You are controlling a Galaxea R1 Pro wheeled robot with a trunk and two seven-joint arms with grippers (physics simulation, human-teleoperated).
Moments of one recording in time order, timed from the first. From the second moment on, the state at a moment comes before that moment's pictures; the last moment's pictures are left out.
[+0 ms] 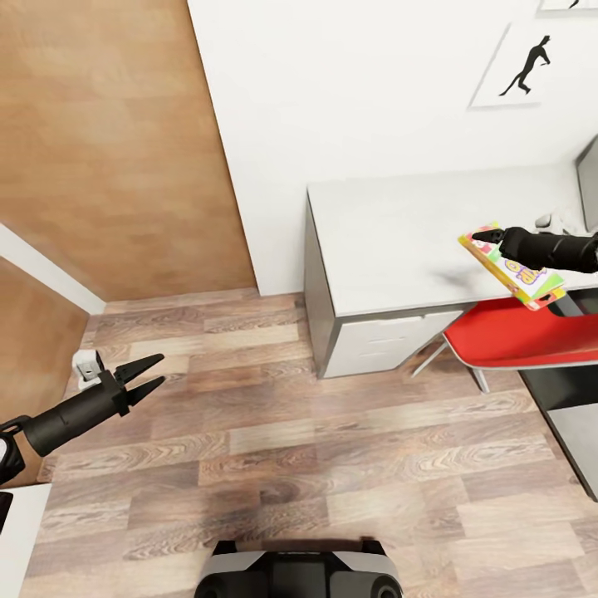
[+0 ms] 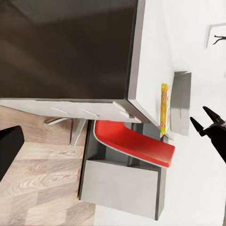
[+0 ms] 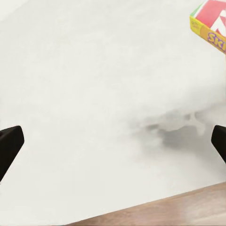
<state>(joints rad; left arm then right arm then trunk) -0.35 0.33 0.30 -1.61 1.39 1.01 -0.21 -1.29 -0.49 -0.10 -0.99 -0.64 0.99 0.19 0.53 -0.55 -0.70</state>
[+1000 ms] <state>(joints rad) -0.36 0.31 0.30 -1.61 1.39 1.01 -0.17 -1.29 -0.51 -0.10 -0.90 -0.59 0.87 0.19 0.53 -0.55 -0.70</state>
